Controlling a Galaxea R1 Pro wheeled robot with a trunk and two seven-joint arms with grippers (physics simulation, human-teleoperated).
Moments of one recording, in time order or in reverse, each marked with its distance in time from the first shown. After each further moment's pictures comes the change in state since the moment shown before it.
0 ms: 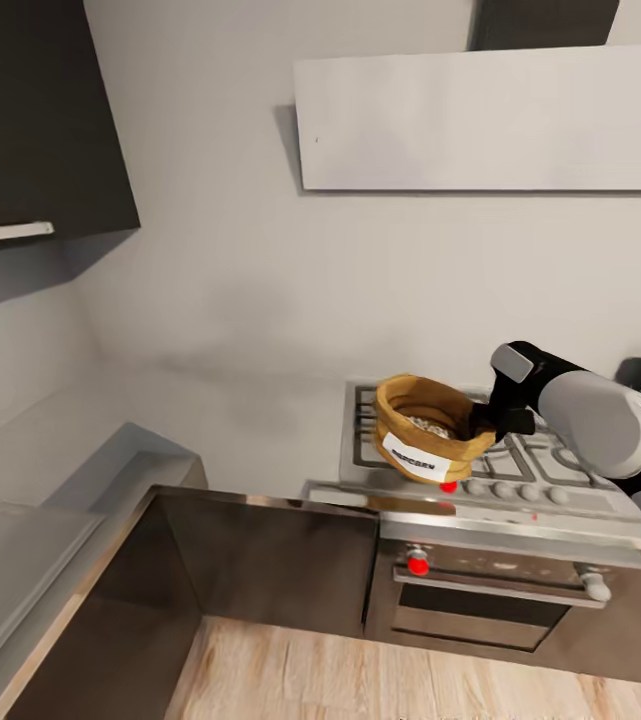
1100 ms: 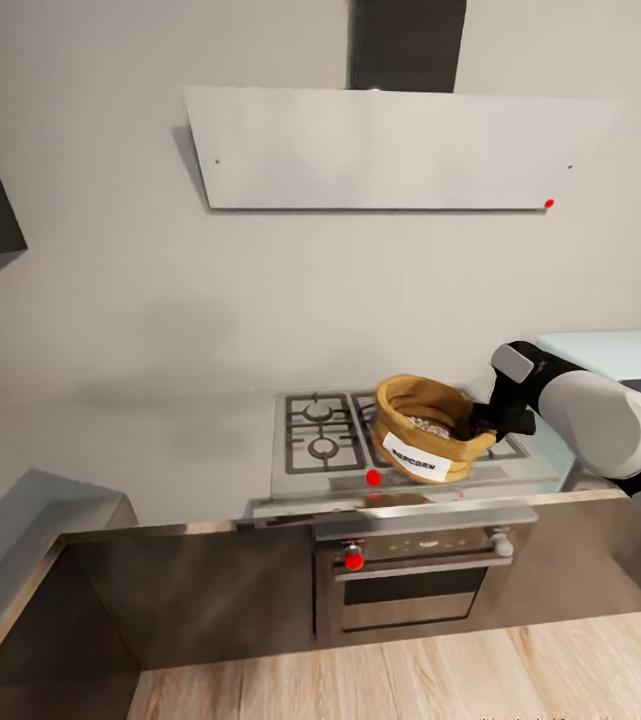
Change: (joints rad) left arm 0.000 0.000 -0.001 0.000 0.000 -0.001 0.000; right arm 0.000 -0.001 0.001 0.000 0.000 0.000 0.000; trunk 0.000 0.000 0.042
